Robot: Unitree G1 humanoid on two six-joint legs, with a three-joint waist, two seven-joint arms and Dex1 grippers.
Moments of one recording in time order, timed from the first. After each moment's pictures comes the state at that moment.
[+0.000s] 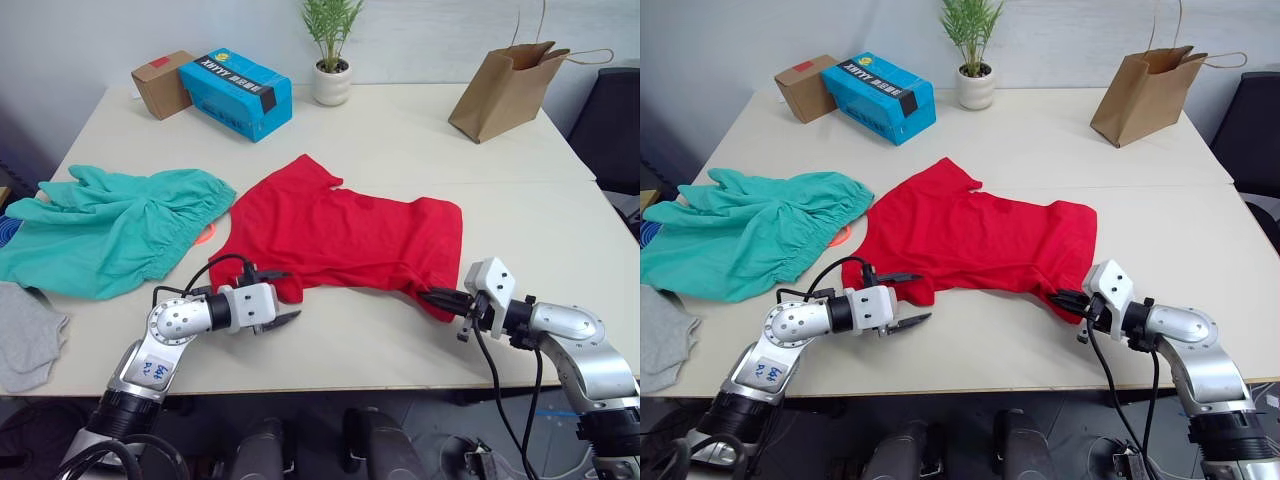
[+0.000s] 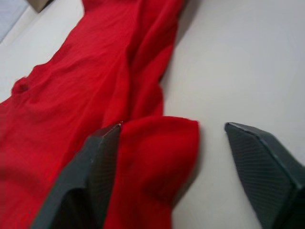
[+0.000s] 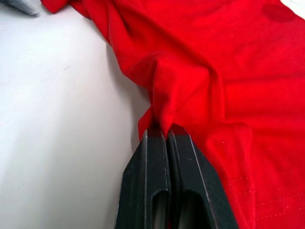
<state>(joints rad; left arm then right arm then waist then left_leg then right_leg) -0.27 0.55 -0.13 -0.01 0.14 -0.18 -0.74 -0.15 -0.71 -0.05 -0.04 0.35 0.19 0.98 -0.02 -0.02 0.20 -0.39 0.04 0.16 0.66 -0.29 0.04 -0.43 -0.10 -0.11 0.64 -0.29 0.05</state>
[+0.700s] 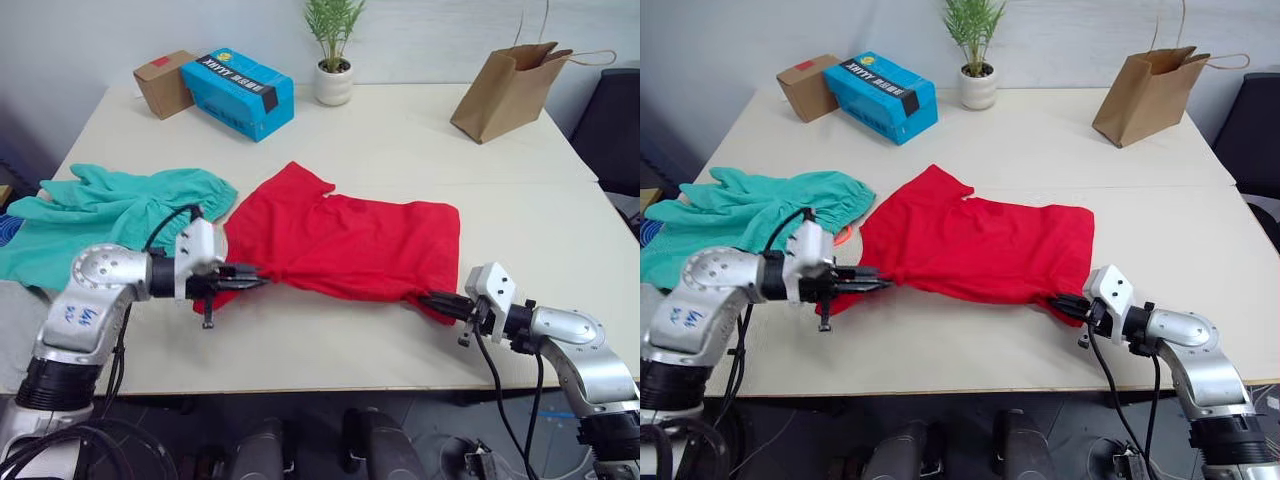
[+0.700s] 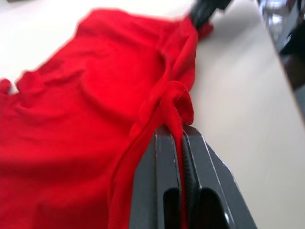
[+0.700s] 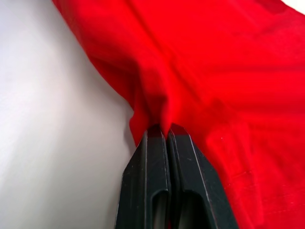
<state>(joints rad) -0.43 0.83 0.03 -0.14 -0.49 0.46 -1.18 -0.13 -0.71 -0.05 -0.03 0.35 0.17 0.99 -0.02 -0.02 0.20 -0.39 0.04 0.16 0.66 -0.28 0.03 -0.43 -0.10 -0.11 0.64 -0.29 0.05</state>
